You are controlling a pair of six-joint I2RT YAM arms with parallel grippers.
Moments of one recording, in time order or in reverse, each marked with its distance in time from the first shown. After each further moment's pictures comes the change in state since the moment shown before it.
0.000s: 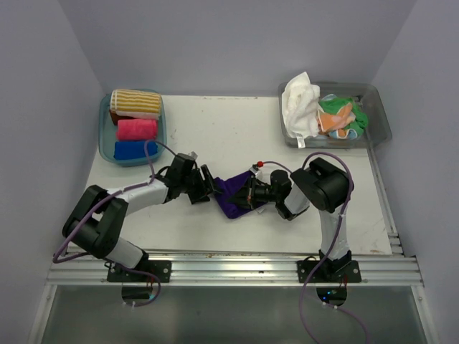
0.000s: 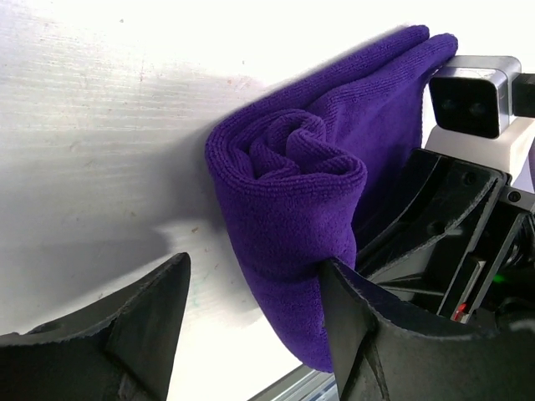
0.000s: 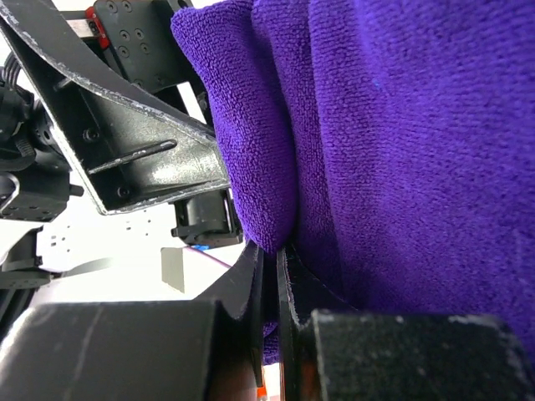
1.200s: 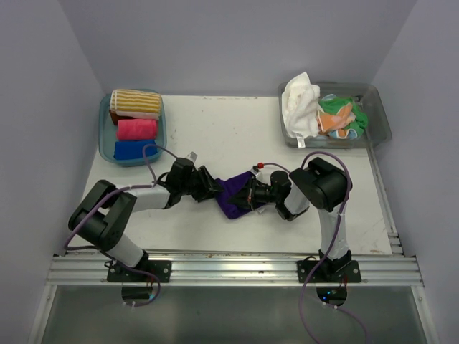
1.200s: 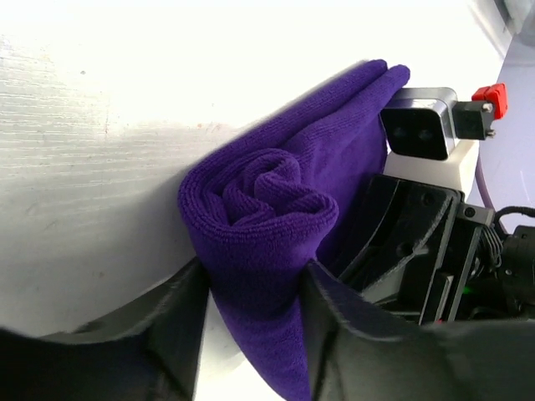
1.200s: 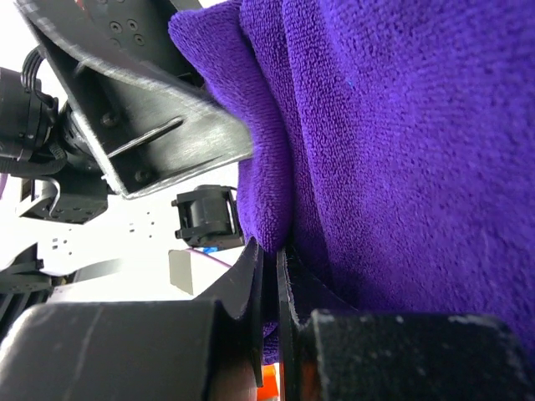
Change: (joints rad) left arm 0.002 0.065 -0.104 0.328 0.019 -0.066; right arm -0.003 0.022 -0.004 0.016 0.000 0.029
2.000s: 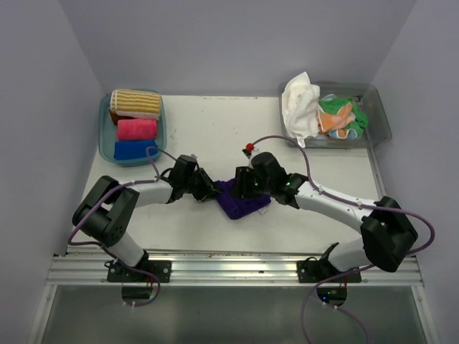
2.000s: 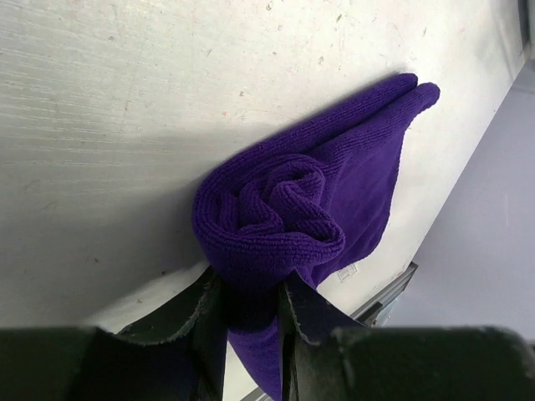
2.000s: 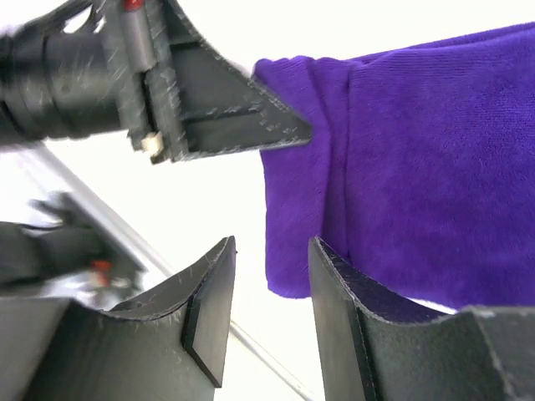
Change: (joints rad) left arm -0.001 0.050 0.073 -0.126 0.026 -0.120; right arm 0.158 -0.661 0.283 -1.368 0.584 -0.755
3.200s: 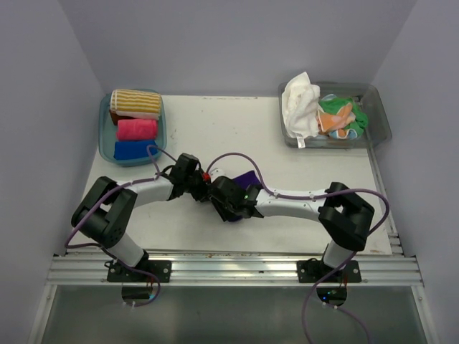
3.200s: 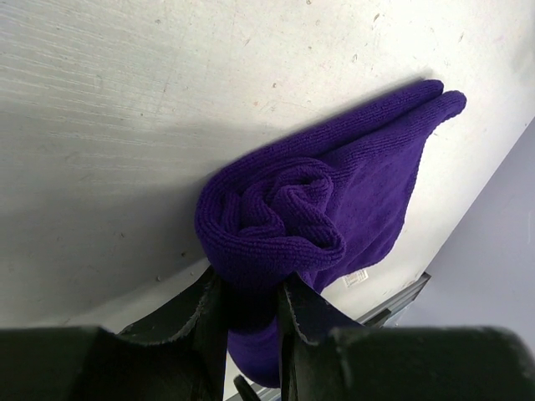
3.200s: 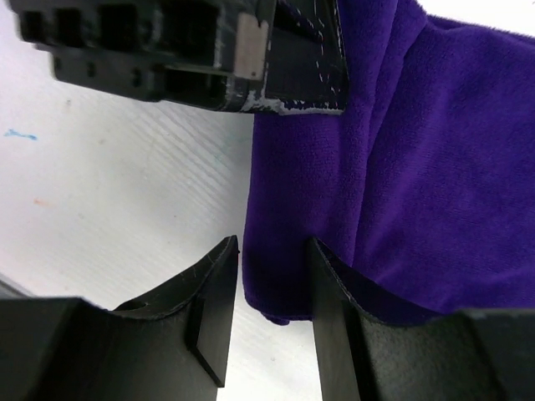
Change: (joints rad) left arm -0.006 -0.010 0.058 -0.164 -0.040 -0.004; right arm 0.378 0.278 0.264 -0.286 0.490 -0.333
